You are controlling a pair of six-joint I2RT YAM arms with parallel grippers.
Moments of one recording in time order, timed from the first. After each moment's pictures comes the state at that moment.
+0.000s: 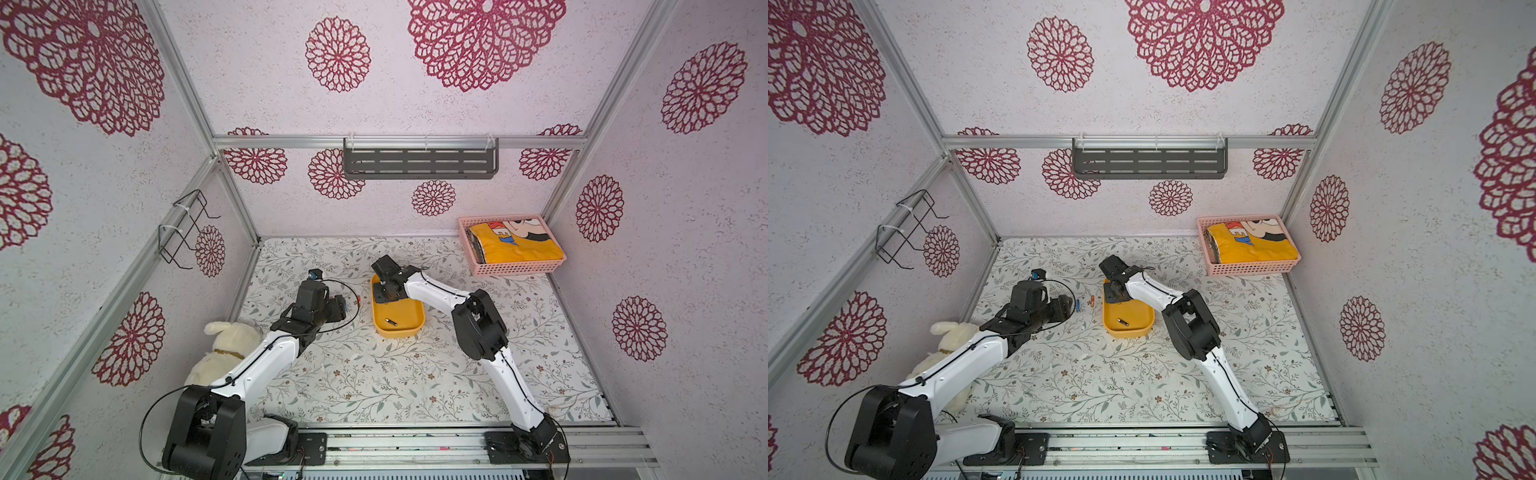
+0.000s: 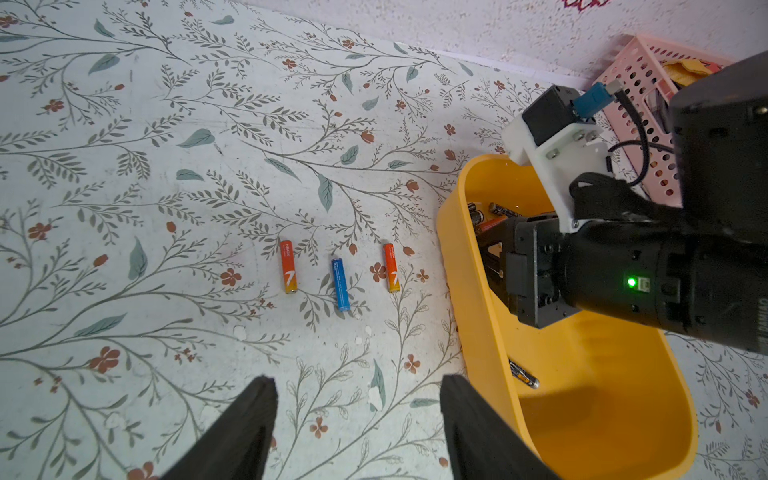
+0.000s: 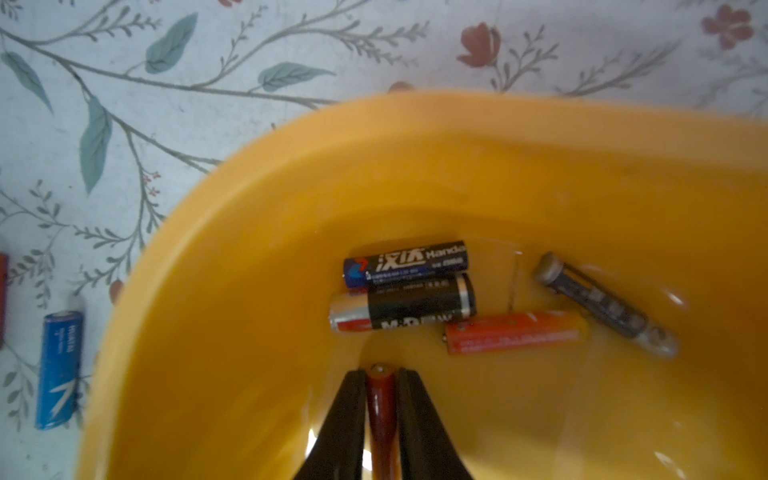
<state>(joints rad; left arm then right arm) -0.29 1.27 0.74 -0.15 -0.07 -0.36 0.74 2.43 2.04 -0.66 0.10 0.46</state>
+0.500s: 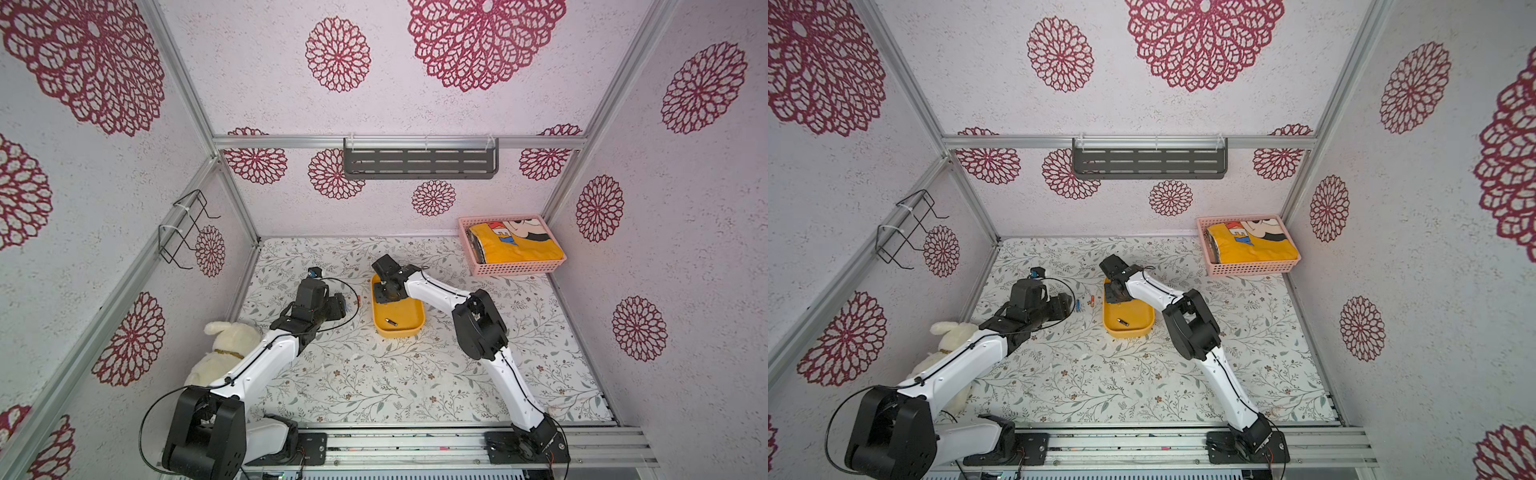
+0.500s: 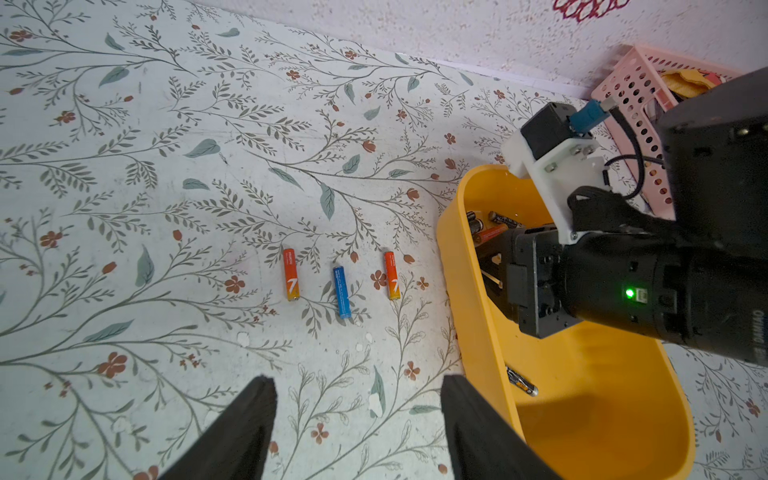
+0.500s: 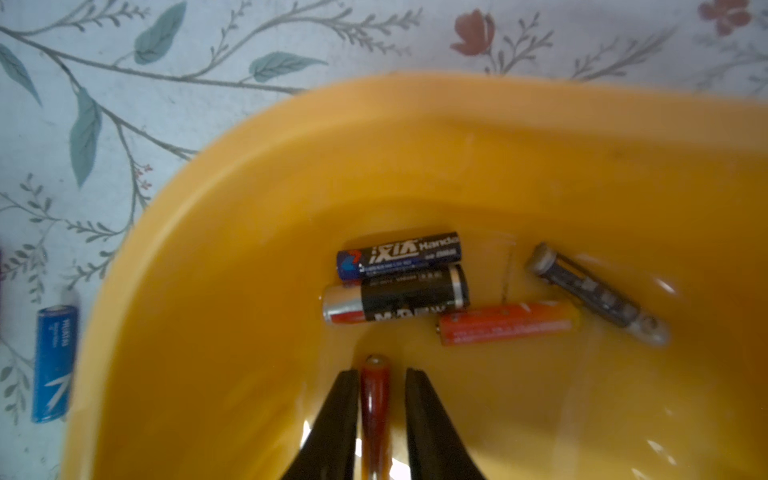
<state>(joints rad) -0.29 1.27 0.76 -0.16 -0.08 -0.37 0.73 2.44 2.08 -0.71 0.10 0.46</state>
